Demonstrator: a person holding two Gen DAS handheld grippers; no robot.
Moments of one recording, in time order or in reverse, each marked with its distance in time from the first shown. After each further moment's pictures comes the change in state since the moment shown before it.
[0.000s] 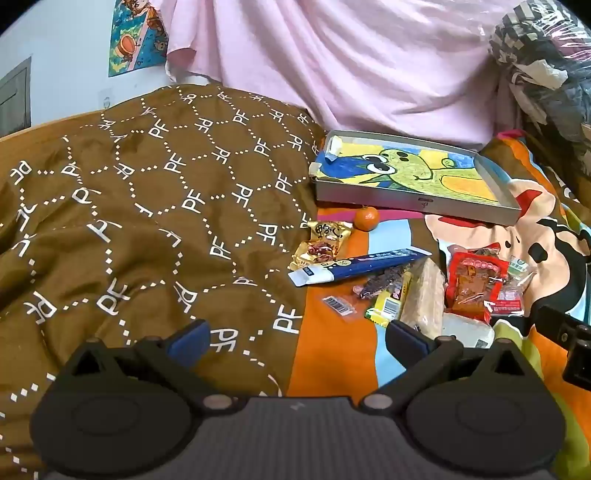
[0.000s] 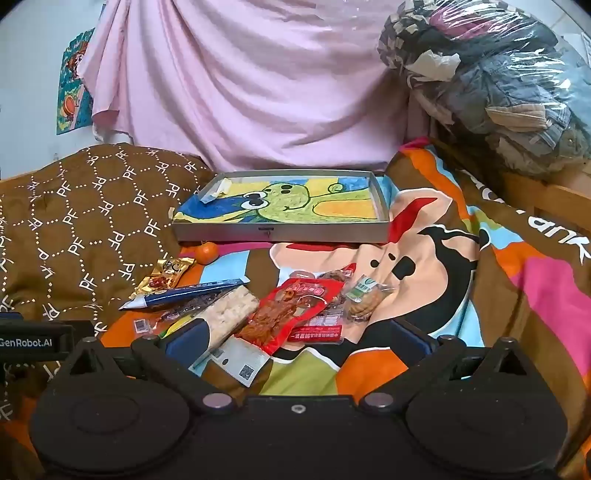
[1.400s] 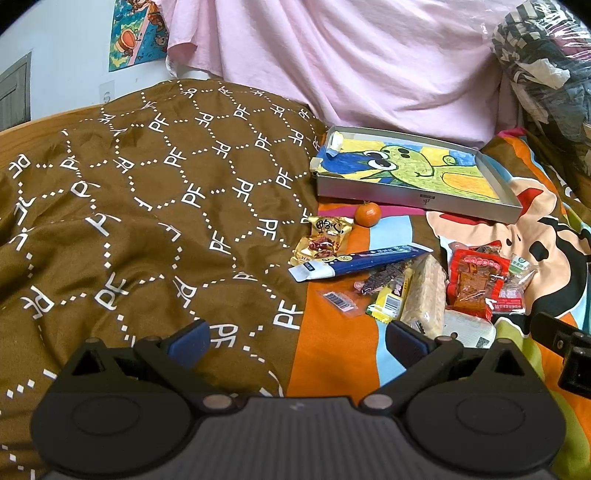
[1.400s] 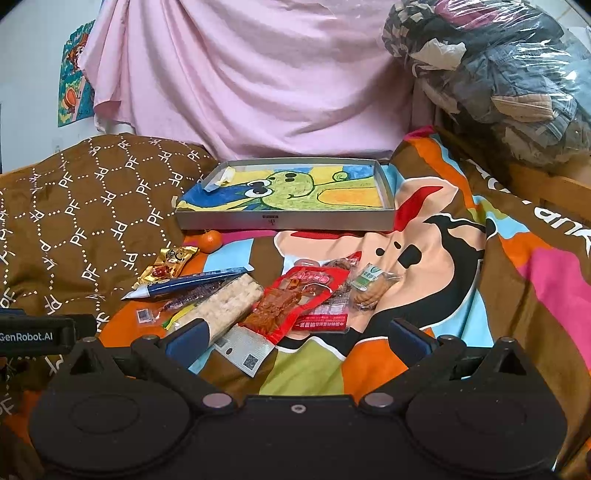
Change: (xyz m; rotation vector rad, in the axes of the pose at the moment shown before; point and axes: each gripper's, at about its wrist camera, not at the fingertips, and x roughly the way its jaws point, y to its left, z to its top) left arm 0.002 0.002 -0.002 -0.006 0.013 -0.005; right arm 0.005 0.001 -0.001 0.007 0.041 0.015
